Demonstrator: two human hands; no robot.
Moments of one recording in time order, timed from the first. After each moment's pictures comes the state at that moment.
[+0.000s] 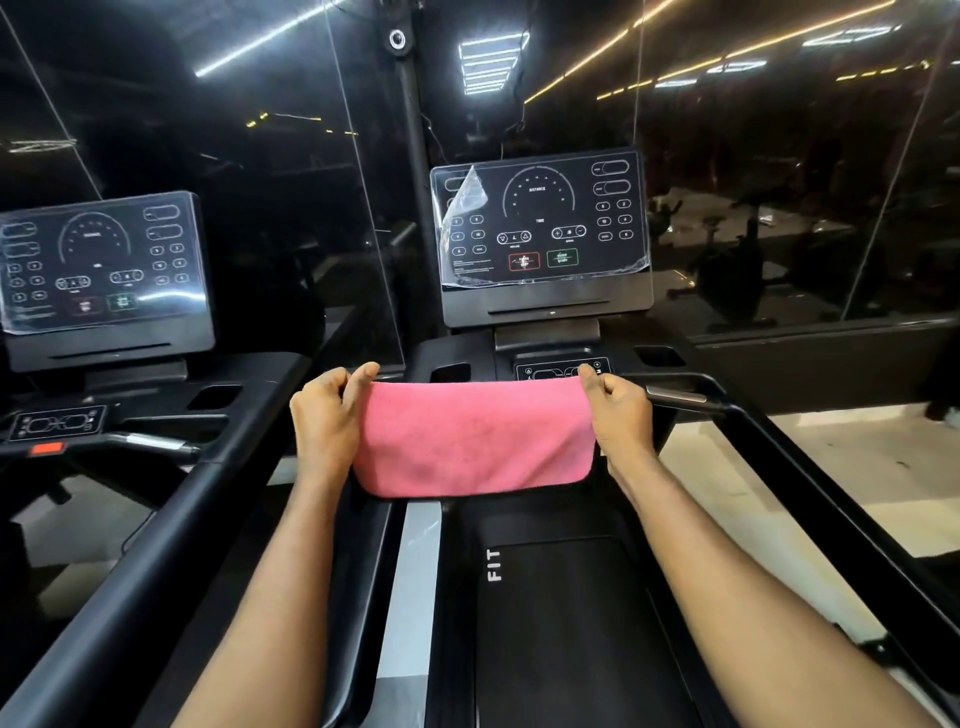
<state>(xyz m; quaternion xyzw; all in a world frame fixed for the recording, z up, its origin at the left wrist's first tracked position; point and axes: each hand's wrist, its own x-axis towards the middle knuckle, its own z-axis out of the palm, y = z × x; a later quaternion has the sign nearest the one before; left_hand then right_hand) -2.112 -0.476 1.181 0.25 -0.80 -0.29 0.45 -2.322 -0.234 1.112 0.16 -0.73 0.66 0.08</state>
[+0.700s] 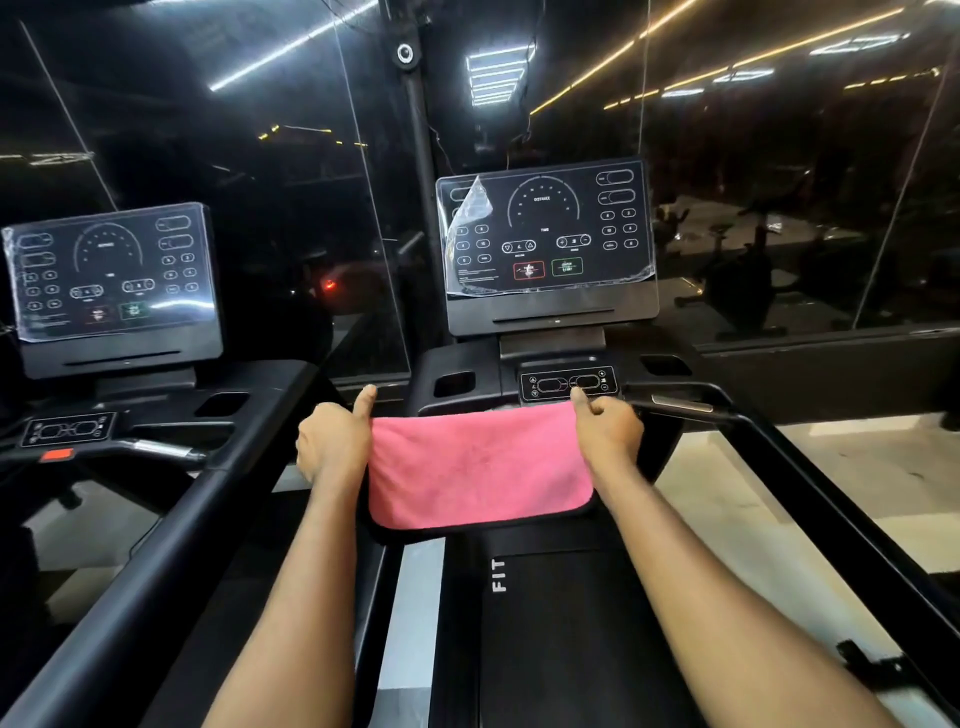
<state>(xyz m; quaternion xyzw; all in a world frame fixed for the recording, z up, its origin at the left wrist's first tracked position) -2.127 -0.472 1.179 0.52 -0.76 -0.26 0.30 -2.309 -0.250 1.119 0.06 -0.82 0.57 0.07</state>
